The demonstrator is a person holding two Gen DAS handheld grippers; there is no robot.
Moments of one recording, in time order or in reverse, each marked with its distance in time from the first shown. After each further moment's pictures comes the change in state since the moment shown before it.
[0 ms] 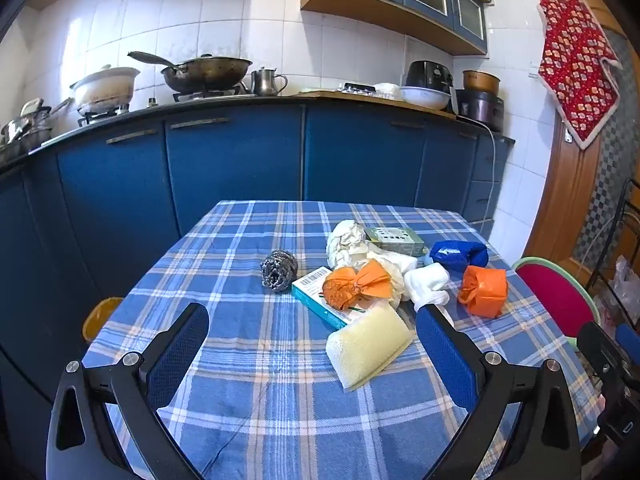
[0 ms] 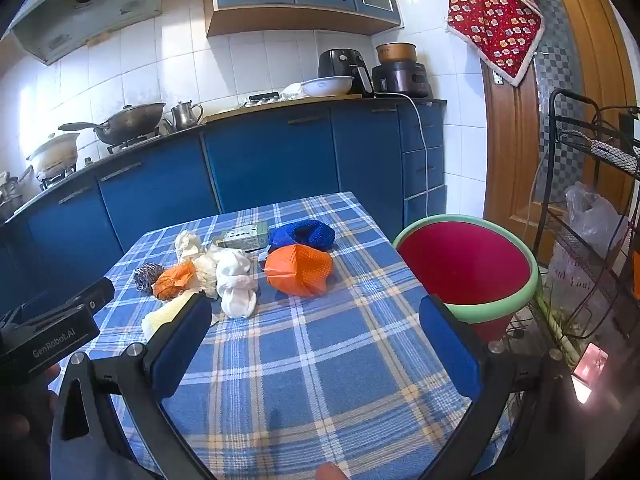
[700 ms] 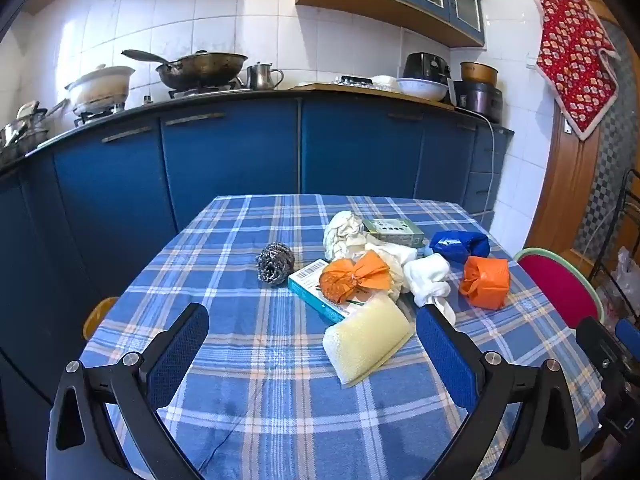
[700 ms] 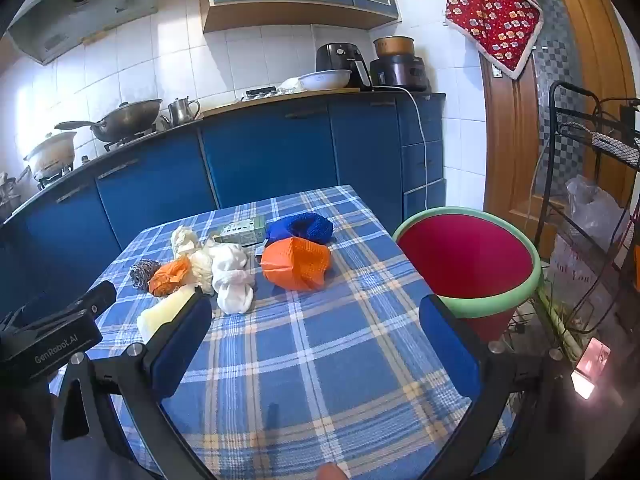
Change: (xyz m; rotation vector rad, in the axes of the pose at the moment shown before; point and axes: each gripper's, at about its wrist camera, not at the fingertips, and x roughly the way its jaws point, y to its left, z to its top) left arm 0.007 -0.006 -0.003 0.015 0.013 0.006; right arm 0.005 -0.003 -0.003 0.011 0.015 -0.006
